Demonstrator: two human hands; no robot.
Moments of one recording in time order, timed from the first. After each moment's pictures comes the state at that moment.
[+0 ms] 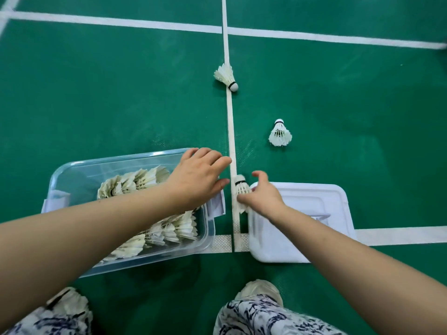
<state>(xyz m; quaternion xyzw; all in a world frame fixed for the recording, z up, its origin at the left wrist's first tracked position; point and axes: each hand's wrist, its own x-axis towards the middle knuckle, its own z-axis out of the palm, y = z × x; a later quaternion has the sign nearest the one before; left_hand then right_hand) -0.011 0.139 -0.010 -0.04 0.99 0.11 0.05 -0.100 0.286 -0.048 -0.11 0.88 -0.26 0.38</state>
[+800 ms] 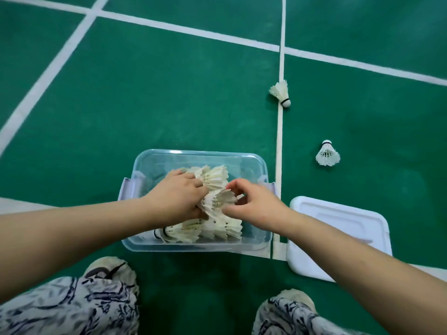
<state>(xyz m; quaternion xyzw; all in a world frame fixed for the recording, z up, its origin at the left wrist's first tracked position) 0.113 0.064 0.005 -0.04 0.99 0.03 0.15 -0.010 0.207 0.033 -0.35 0.78 -0.24 0.45</state>
